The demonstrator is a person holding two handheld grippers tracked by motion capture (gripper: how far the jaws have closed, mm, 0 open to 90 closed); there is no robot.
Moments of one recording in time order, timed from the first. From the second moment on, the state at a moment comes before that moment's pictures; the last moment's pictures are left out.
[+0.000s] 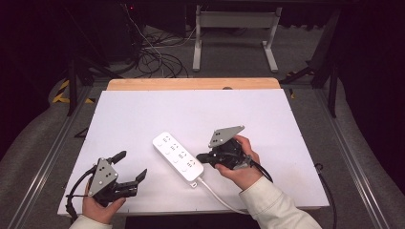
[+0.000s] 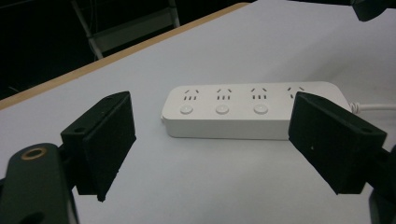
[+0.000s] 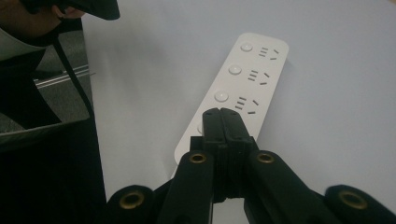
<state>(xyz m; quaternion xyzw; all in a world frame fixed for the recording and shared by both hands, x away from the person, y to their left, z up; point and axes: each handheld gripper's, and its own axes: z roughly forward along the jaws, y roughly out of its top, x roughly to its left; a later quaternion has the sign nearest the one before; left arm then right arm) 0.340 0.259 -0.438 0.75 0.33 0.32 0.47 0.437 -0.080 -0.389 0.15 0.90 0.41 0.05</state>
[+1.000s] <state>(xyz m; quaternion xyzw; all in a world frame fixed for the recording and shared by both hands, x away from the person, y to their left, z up) 0.341 0.260 -0.439 0.75 0.34 0.32 0.47 0.455 -0.023 -0.418 0.15 0.93 0.33 0.03</state>
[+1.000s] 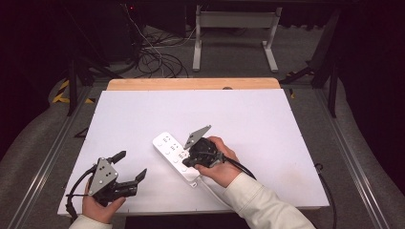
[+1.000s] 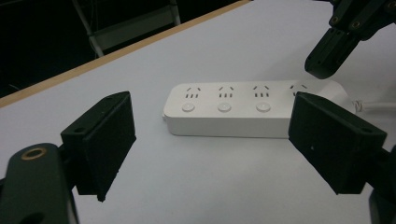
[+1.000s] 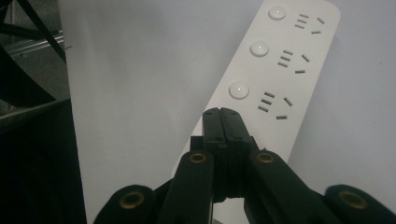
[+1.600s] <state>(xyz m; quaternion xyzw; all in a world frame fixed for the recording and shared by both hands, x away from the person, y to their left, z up) 0.341 0.260 -0.440 0.75 0.34 0.32 0.47 0.455 -0.010 -0.438 0.13 0.94 0.31 0.03</state>
